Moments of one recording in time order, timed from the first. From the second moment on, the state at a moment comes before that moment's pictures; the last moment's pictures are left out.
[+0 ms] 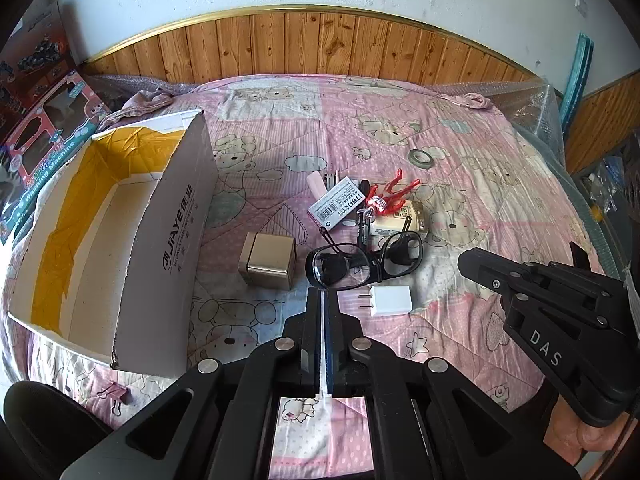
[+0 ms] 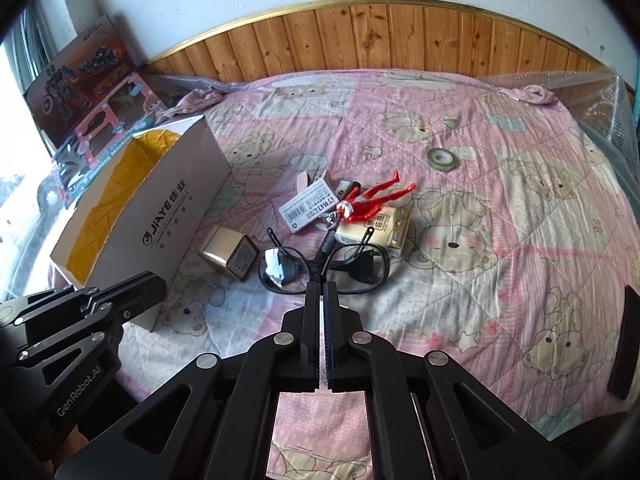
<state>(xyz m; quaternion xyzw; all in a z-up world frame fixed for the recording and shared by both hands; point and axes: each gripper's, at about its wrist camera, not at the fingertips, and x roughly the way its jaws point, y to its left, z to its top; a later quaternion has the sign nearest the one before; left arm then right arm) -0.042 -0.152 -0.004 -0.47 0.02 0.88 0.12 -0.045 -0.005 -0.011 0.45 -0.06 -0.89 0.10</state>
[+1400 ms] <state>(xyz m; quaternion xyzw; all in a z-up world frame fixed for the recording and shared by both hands) -0.134 -0.145 -0.091 -0.52 -0.02 0.83 0.19 -0.089 -0.008 -0.131 0.56 -0.10 -0.81 0.13</state>
